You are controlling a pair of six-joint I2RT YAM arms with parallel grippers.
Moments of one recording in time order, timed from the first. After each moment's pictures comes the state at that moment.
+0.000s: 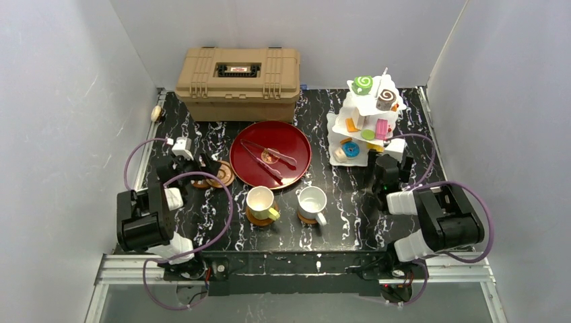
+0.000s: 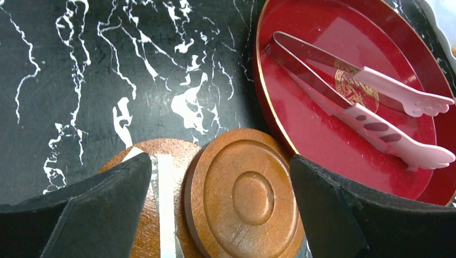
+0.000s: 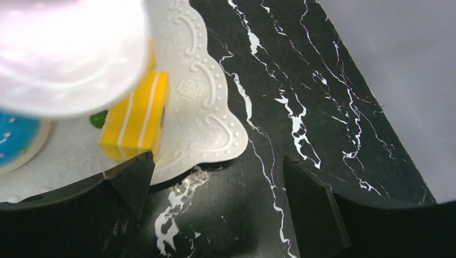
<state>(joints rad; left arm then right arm) 0.27 1.50 0.39 0.66 0.63 -0.10 0.25 1.45 0.32 0.74 0.62 0.01</state>
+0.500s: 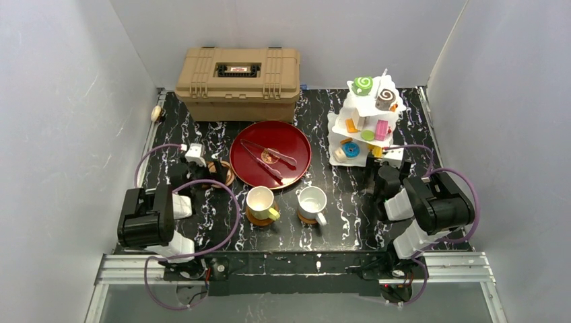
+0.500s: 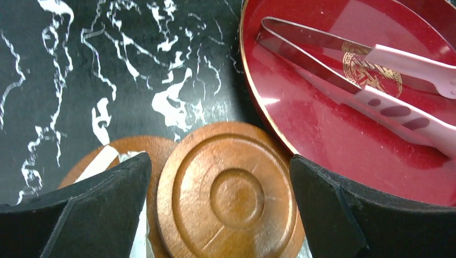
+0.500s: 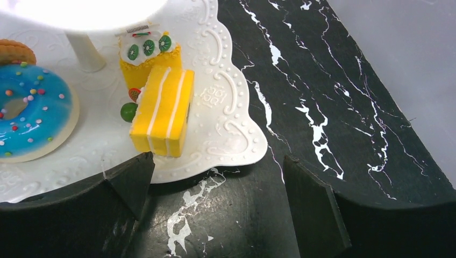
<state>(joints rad) 0.14 1.51 0.25 0.92 0.47 -0.05 0.21 1.61 0.20 1.19 0.50 -0.04</state>
